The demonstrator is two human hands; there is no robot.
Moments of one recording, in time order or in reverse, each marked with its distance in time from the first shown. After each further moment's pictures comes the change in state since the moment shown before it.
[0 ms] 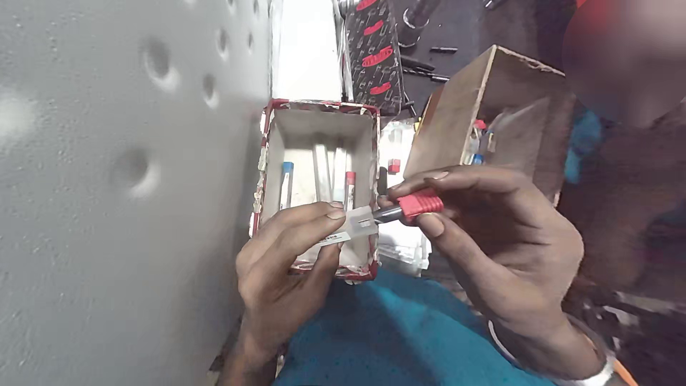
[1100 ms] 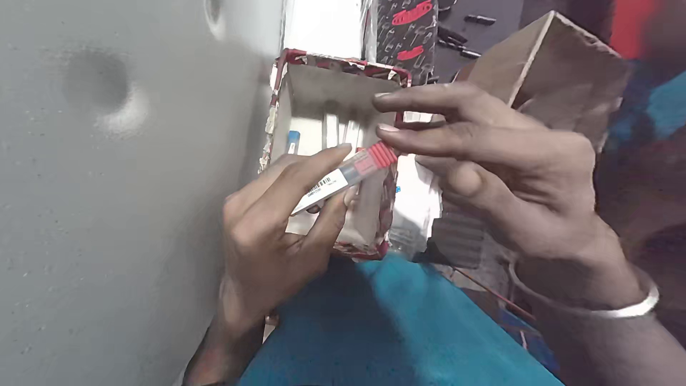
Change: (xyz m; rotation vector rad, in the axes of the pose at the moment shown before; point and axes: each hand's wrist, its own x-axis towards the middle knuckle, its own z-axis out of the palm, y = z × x) left_hand 0.018 0.005 -0.014 0.245 -0.047 -0.086; right_hand 0.060 0.010 -0.015 -0.359 -0.514 -0.151
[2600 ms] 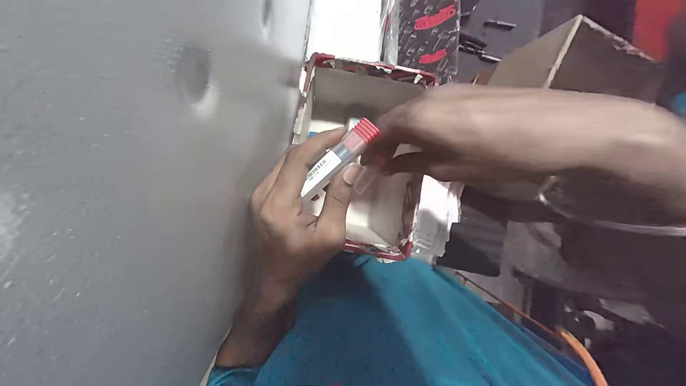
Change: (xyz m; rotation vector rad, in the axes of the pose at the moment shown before) left_hand -0.005 -0.012 0.002 0.004 0.146 -0.097; right_hand 0.075 0.006 -0.003 -0.495 -0.791 0.167
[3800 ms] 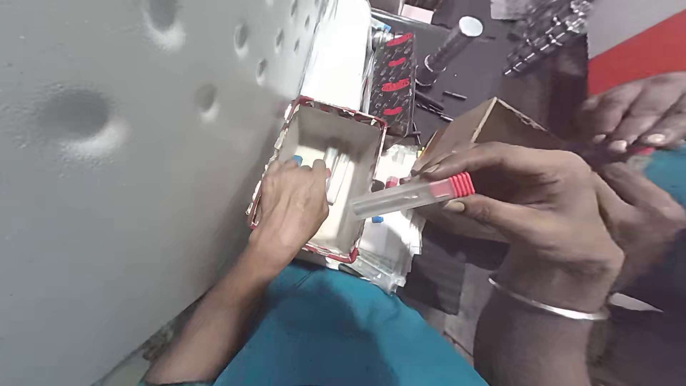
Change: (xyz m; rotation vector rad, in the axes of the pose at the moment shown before) left_hand 0.017 0.010 0.035 0.884 -0.565 -0.075; right_hand -0.106 0.014 0.035 0.738 0.712 -0.294
